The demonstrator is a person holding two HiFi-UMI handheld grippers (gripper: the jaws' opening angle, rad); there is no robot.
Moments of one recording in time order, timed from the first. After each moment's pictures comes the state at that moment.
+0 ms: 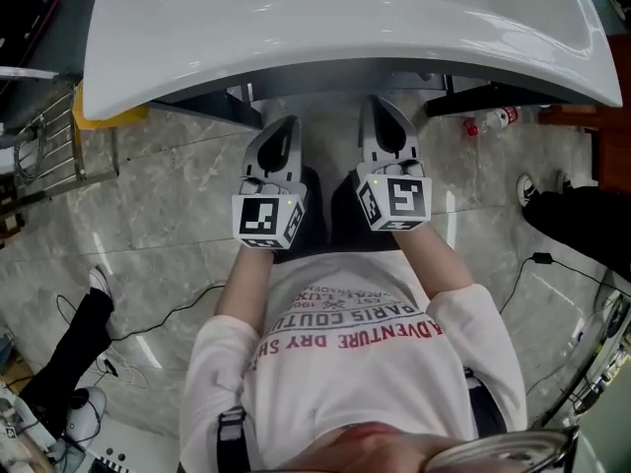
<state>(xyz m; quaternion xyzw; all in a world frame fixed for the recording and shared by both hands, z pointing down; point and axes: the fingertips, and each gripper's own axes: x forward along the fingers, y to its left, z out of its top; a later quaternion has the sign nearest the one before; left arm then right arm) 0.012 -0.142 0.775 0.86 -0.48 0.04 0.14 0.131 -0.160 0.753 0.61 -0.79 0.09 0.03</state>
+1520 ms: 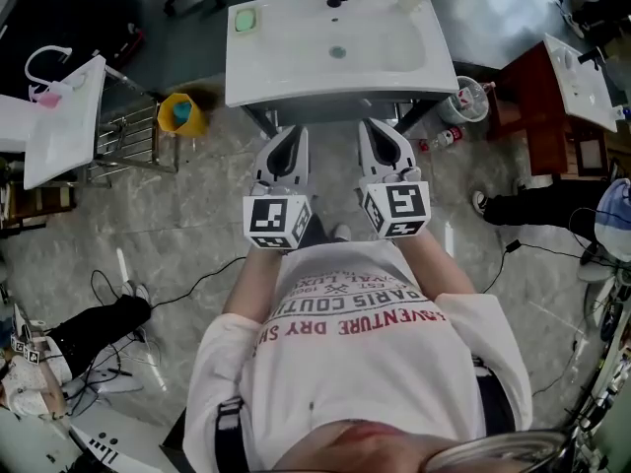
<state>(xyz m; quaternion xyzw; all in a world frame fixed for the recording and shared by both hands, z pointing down) 0.028 0.038 0.264 0.86 -0.50 0.00 0.08 0.135 0.035 0.263 0.56 -0.82 0.05 0.04</state>
